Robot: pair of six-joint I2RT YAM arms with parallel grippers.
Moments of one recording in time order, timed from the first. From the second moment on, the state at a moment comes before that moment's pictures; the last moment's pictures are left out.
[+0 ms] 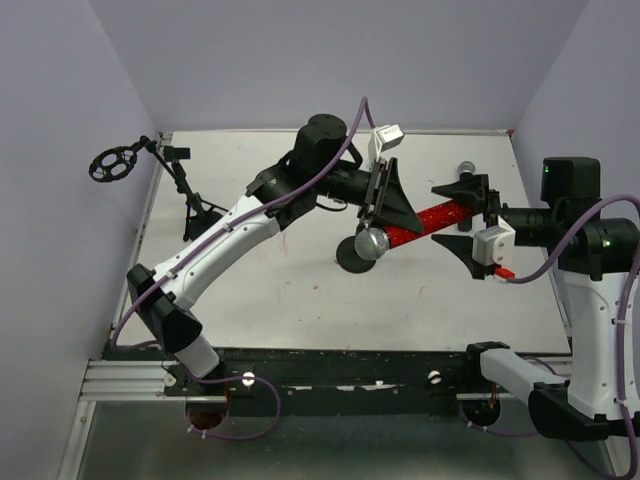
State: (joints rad) left arm -0.82 1.66 1.81 -0.37 0.99 -1.09; right arm 0.07 1.06 1.61 -1.34 -1.16 -1.84
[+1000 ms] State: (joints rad) left arm -0.63 1.16 1.43 -0.41 0.80 -0.76; right arm 0.03 1.21 1.83 -0.96 -1.46 -0.64
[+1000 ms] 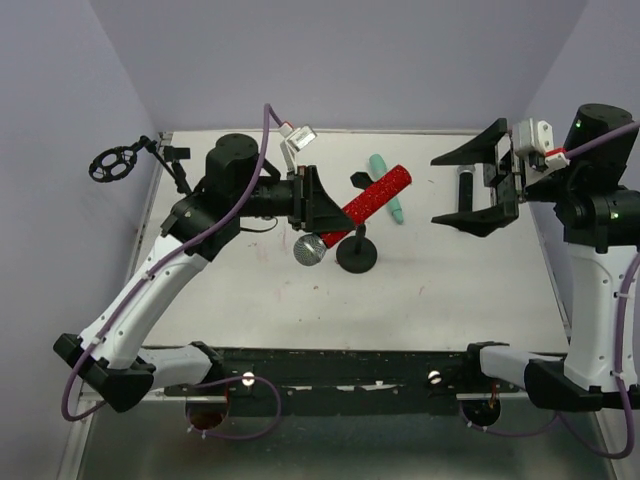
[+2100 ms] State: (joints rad) left arm -0.84 1.74 2.11 -0.96 0.86 -0.66; right arm 0.14 1.09 1.51 -1.31 -1.07 -1.57
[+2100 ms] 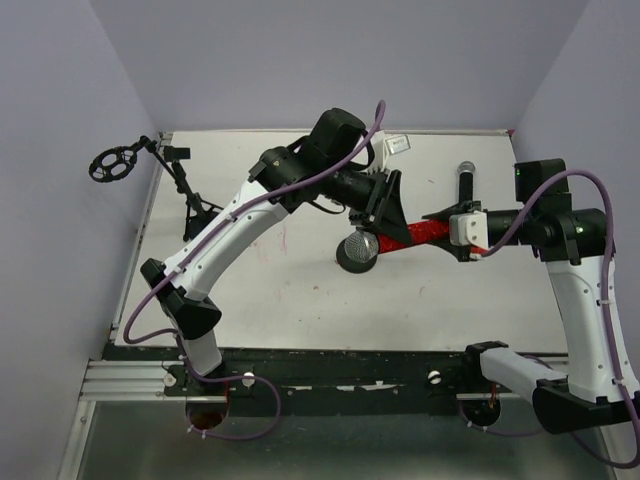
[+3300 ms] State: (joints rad) left arm -0.82 0.64 0.66 0.47 0.15 -0.62; right arm 0.14 1.13 1.31 -0.58 -1.28 -0.14
